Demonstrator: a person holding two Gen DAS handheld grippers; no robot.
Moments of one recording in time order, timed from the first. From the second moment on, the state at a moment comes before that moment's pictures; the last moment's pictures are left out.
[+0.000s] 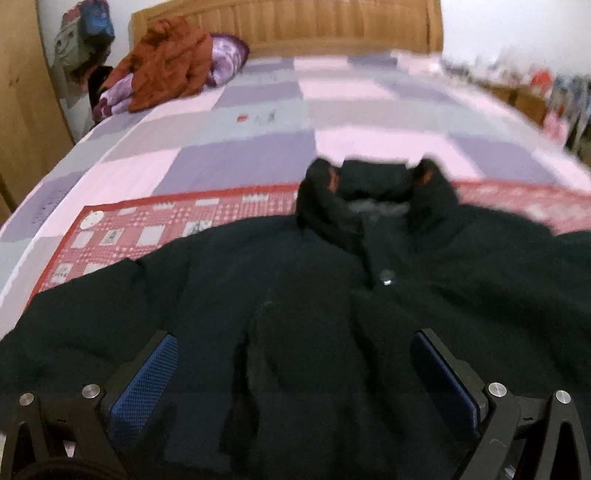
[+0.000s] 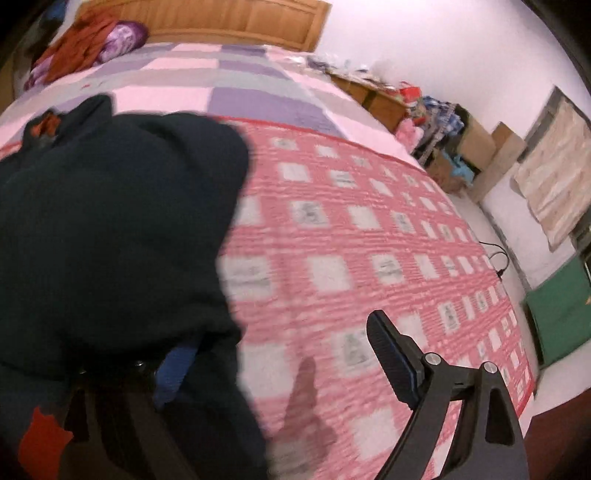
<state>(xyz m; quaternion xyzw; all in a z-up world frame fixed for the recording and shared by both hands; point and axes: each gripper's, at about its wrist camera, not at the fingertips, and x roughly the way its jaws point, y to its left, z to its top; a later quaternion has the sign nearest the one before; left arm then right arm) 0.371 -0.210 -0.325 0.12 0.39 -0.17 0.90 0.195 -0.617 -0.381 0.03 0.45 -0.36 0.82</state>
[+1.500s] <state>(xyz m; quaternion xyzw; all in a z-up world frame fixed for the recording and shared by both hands) 0.431 -0.179 -0.388 0.09 0.47 -0.18 0.86 0.258 -0.581 -0.392 0.00 0.45 -0.26 0.86</state>
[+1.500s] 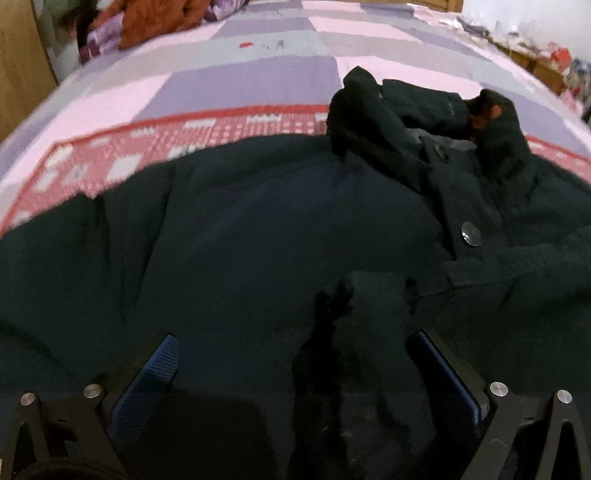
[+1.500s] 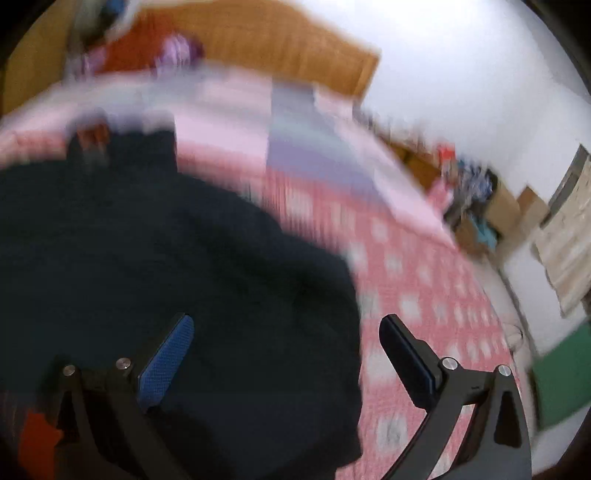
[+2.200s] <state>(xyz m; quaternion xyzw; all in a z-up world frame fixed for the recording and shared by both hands) 0.417 0.069 -0.350 -0.01 0.46 -0.04 0.89 0.356 -0.357 -0.425 -0.04 0.42 -0.13 0.90</state>
